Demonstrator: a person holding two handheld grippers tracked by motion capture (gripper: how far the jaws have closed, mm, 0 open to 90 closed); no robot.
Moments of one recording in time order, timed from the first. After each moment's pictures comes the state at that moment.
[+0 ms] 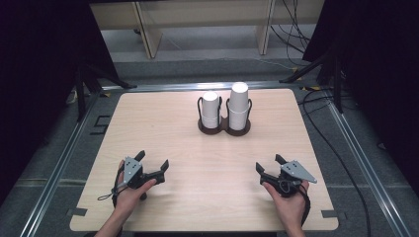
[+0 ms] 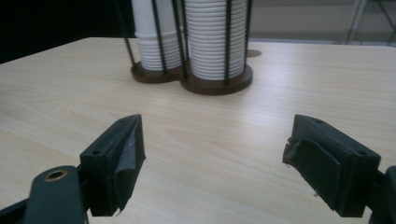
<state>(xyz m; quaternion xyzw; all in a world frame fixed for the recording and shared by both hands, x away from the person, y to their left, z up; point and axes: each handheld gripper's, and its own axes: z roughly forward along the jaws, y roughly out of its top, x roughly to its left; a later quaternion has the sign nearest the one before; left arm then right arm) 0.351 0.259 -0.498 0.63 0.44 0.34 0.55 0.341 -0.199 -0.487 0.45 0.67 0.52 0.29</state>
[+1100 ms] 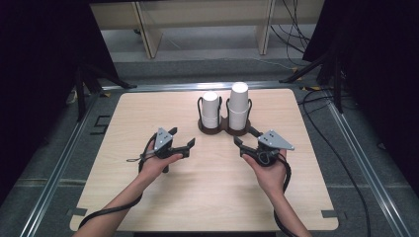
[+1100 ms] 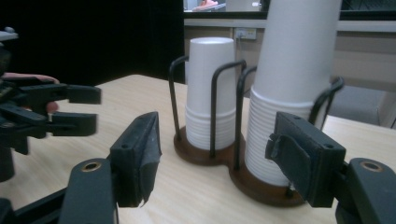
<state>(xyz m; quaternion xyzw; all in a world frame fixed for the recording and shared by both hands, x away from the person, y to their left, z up) 0.444 0.189 -0.476 0.69 0.37 0.28 0.56 0.406 -0.139 -0.434 0.36 0.68 0.57 0.28</state>
